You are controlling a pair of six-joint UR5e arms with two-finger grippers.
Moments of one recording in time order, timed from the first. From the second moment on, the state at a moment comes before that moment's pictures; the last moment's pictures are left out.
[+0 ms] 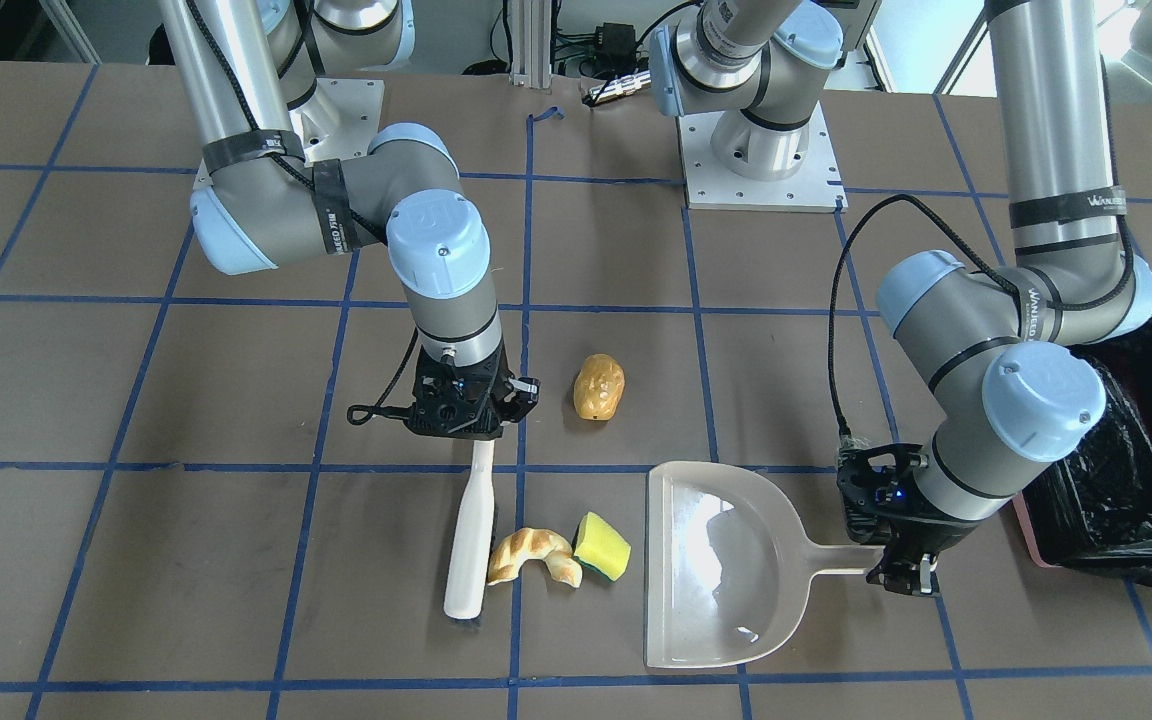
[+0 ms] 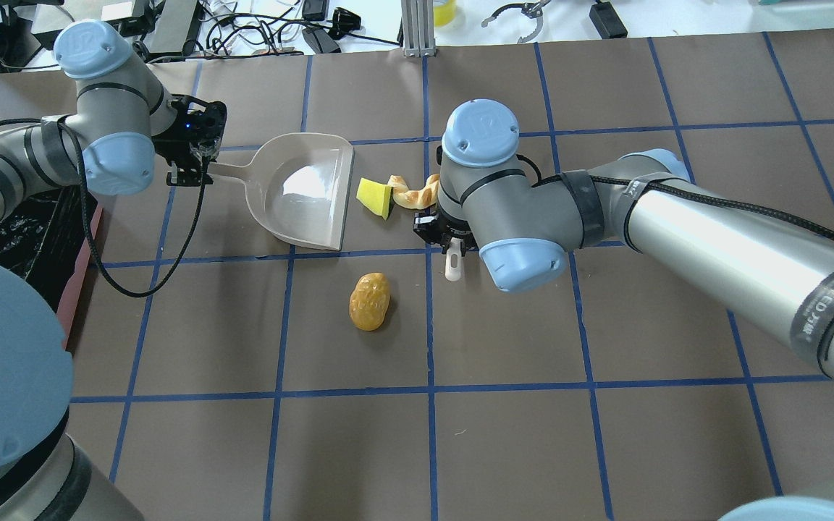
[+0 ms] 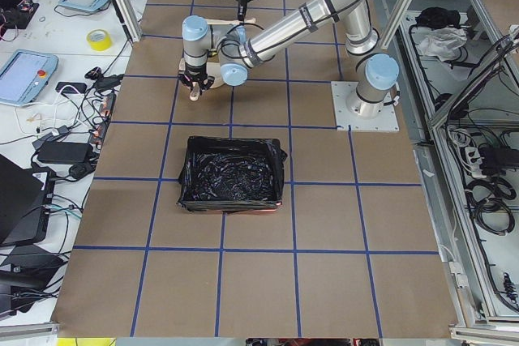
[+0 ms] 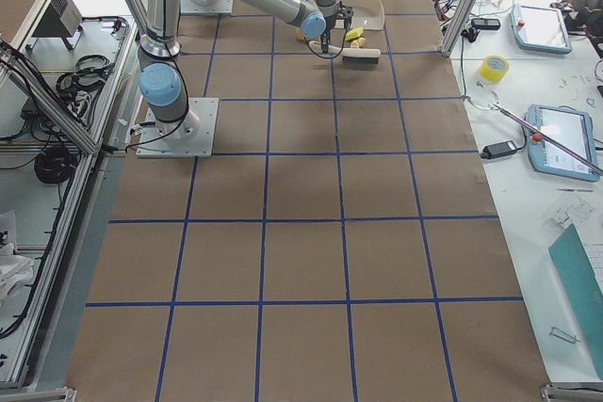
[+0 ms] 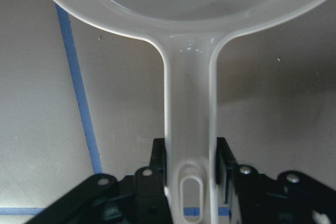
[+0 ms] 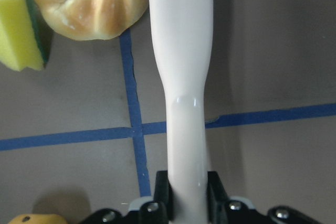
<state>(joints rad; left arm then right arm) -1.37 -2.07 -1.64 -0.86 1.55 1.88 1.91 -1.17 1.81 -2.32 -1.52 0.46</state>
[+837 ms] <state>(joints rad) -1.37 -2.07 -1.63 -0.86 1.55 1.88 2.05 -1.03 1.63 -2.30 -1.51 0.70</state>
